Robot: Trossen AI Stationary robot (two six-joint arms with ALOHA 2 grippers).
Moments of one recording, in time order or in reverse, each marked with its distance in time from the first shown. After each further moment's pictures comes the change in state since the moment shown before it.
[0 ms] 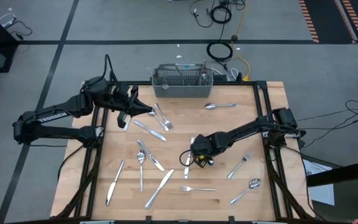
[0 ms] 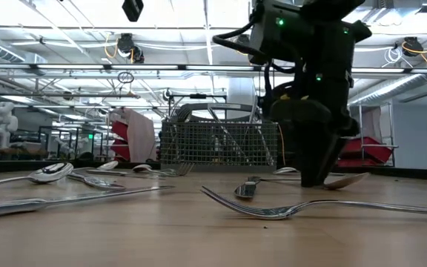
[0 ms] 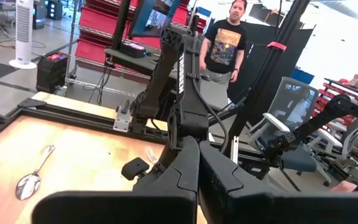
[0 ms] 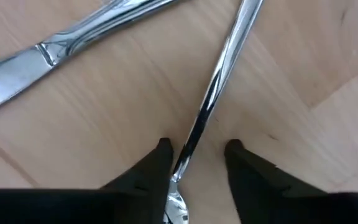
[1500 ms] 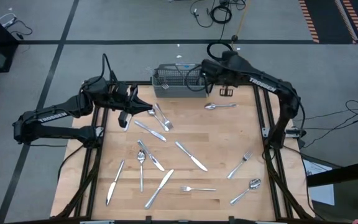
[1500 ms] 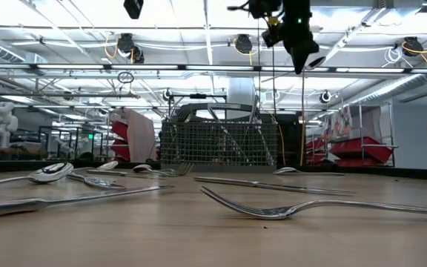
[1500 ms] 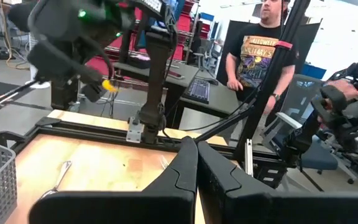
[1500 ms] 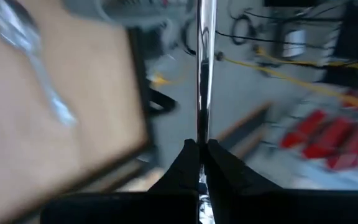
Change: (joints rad) left arm 0.000 -0.002 0.000 0.023 -0.040 0.086; right arm -0.635 -0.110 0.816 -0.870 0.679 -1.290
